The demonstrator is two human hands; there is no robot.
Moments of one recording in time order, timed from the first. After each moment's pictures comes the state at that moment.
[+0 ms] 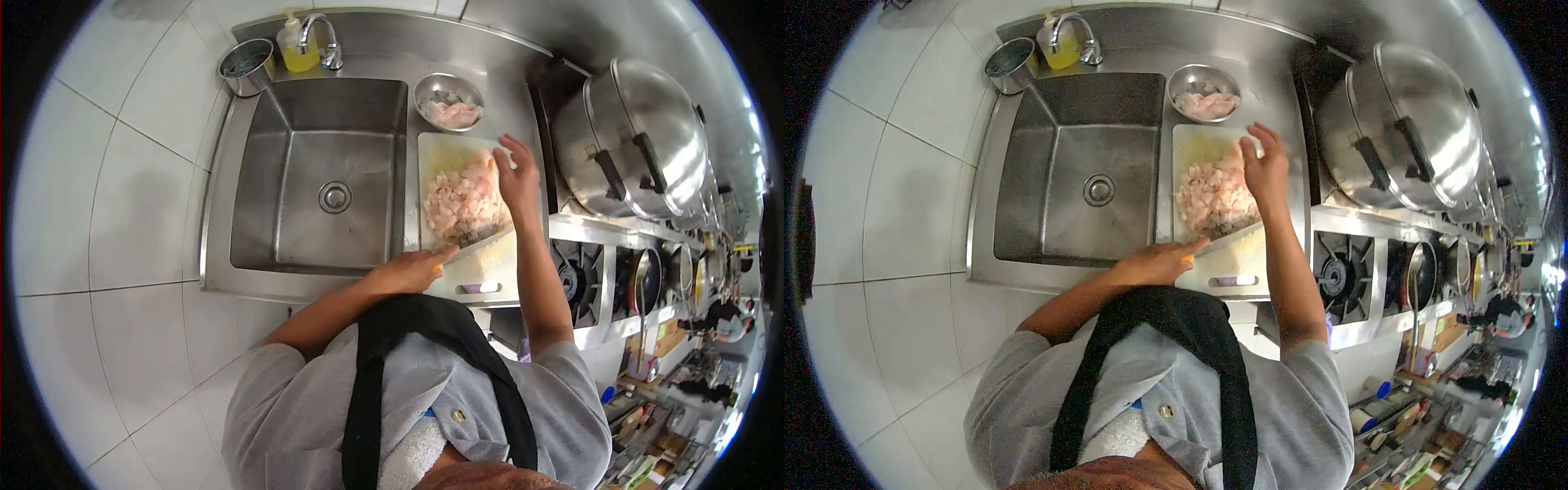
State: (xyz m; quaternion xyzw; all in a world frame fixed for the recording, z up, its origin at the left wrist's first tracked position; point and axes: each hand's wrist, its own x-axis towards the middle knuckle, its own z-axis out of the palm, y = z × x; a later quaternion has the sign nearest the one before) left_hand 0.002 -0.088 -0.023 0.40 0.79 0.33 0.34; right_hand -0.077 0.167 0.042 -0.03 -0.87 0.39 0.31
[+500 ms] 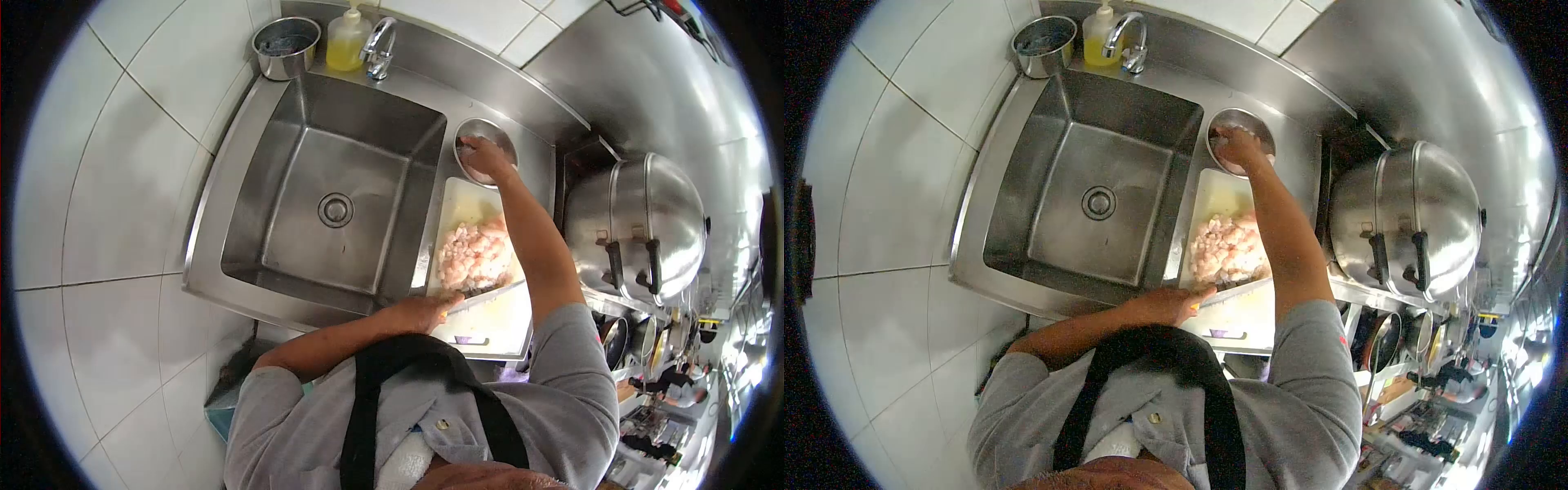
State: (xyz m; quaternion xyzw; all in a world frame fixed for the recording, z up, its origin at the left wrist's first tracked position) left_hand -0.005 -0.077 -0.070 0.40 0.75 0.44 0.29; right_hand -0.308 0.146 -0.017 0.05 -0.99 0.06 -0.09
